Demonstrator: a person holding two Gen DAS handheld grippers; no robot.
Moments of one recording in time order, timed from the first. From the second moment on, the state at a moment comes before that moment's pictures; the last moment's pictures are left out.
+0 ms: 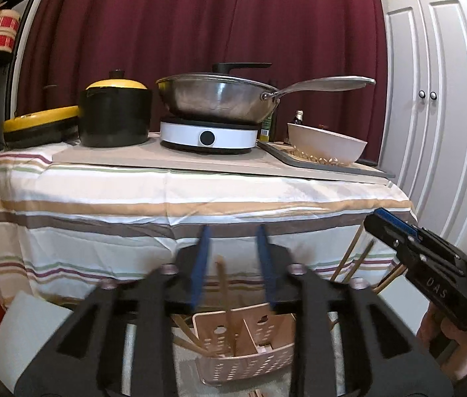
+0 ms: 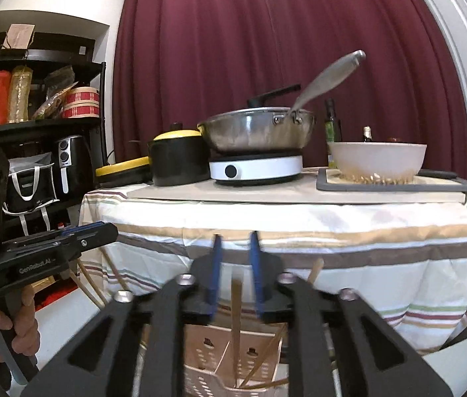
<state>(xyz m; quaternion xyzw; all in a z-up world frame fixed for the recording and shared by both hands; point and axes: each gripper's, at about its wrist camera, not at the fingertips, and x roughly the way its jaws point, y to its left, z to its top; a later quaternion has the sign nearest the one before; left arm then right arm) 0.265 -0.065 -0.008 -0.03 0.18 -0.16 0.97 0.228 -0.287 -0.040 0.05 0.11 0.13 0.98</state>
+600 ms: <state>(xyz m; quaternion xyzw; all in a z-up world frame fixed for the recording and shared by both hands) 0.167 -0.055 -0.010 0.00 0.15 -0.14 0.98 0.141 -0.277 -0.049 0.02 0.11 0.10 0.99</state>
